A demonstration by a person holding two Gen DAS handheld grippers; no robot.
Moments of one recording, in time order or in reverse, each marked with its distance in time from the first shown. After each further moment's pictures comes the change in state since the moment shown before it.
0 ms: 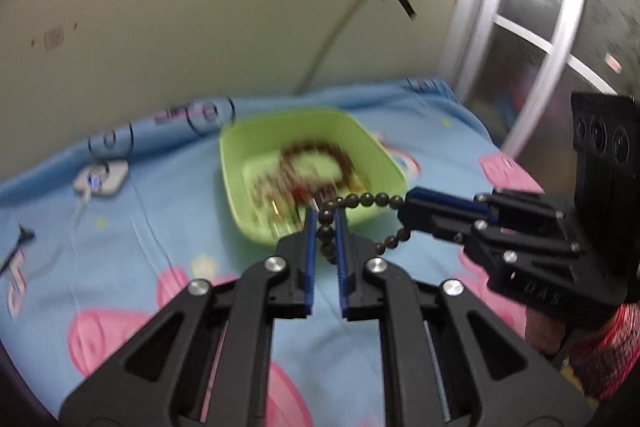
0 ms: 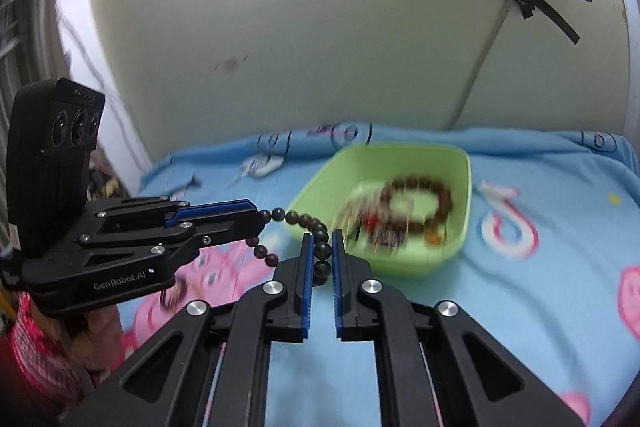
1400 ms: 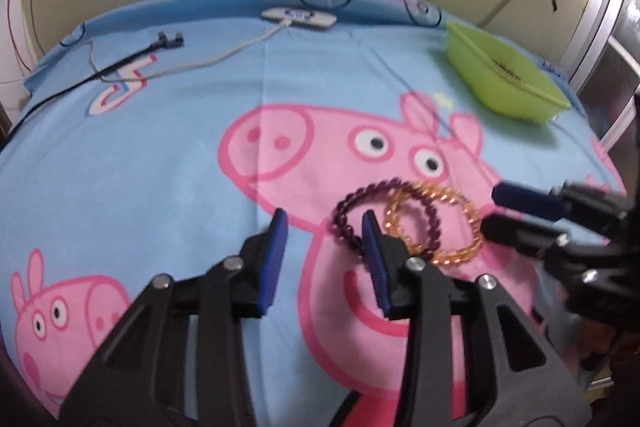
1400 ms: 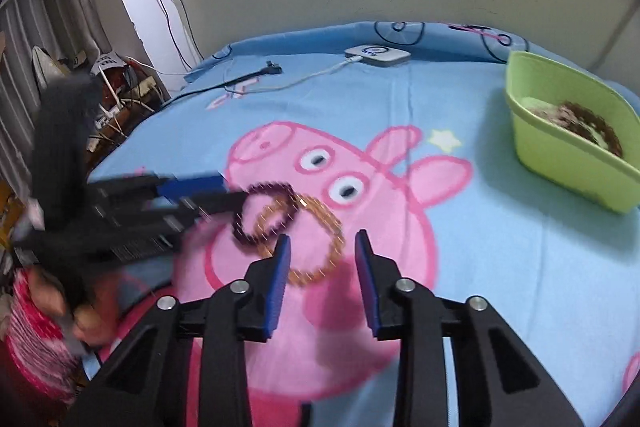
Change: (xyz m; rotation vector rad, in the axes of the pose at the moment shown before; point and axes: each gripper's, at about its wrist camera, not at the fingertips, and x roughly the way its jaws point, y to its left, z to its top) left arm -0.061 0.146 -0.172 -0.291 0.121 0.259; right arm 0.082 0.152 -0.073 -0.155 0.294 0.130
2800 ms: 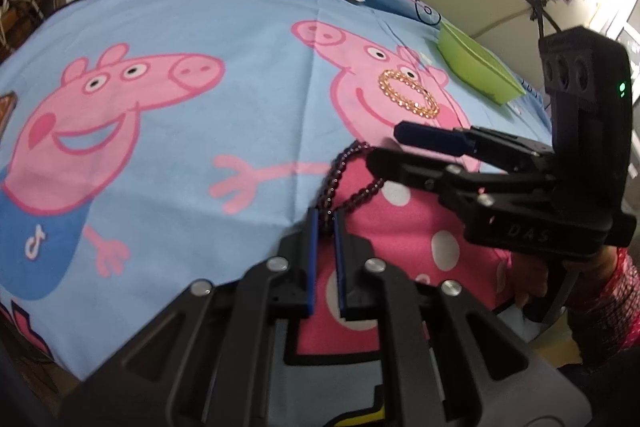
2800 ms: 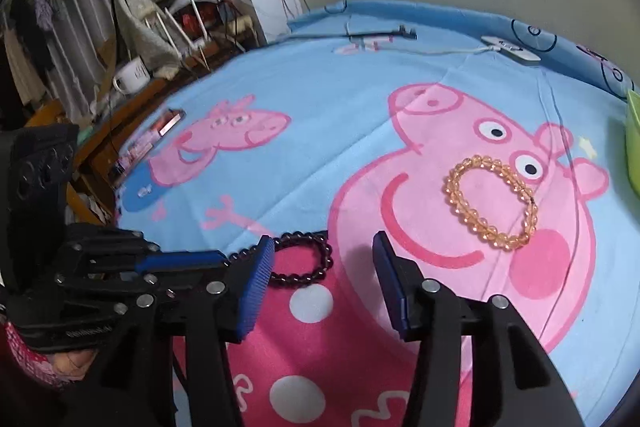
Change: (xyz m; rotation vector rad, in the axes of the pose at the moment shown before) left arm -0.098 0.026 -0.127 -0.254 -0.001 -0.086; right arm 0.024 0.094 -0.036 -0.235 0.118 0.168
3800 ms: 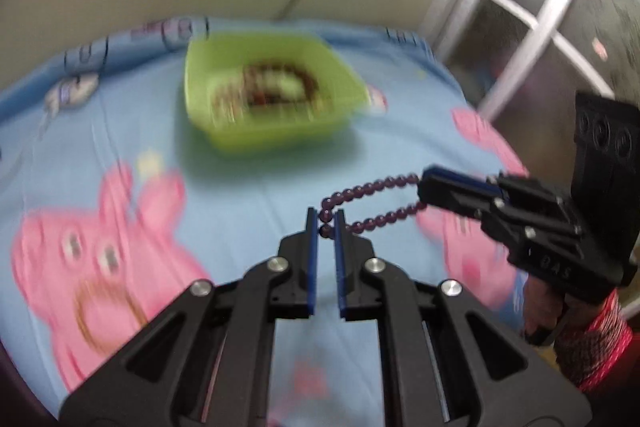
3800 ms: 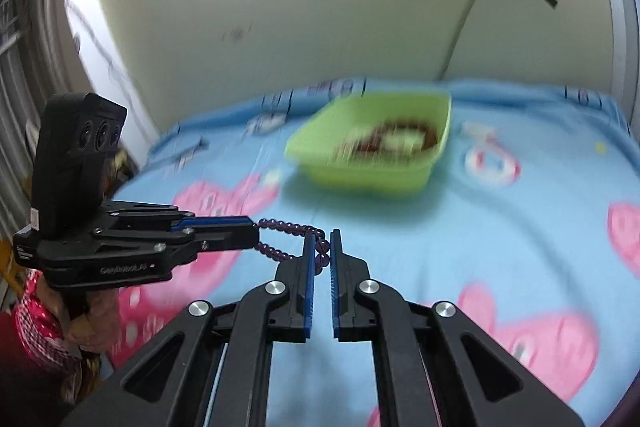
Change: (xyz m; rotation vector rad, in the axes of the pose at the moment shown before) left arm 0.116 -0.263 0.132 0.449 0.078 -0.258; right arm -0.199 -0.198 -0.074 0.371 -0.341 -0.288
